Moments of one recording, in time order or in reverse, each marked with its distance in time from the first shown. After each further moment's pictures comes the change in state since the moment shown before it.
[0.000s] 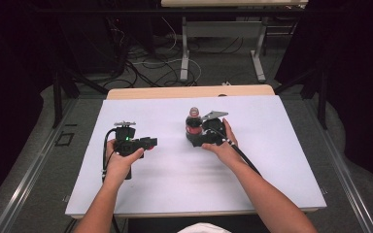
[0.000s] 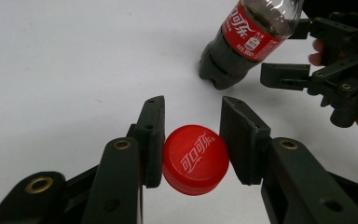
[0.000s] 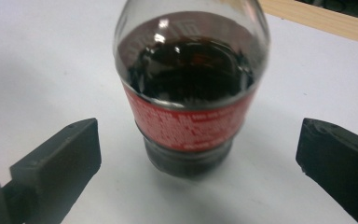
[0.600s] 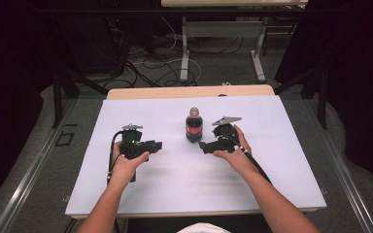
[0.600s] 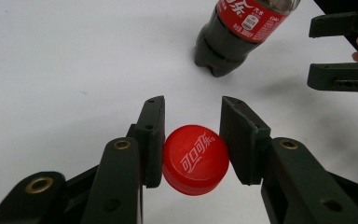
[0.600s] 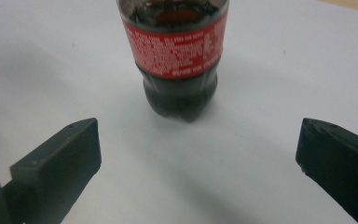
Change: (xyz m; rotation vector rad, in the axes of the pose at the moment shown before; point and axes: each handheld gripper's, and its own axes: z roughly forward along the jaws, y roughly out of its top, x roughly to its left) left arm -0.011 -0.008 0.015 0.045 -0.005 0.057; right arm -0.005 -0.020 -0.042 0.048 0.007 0.059
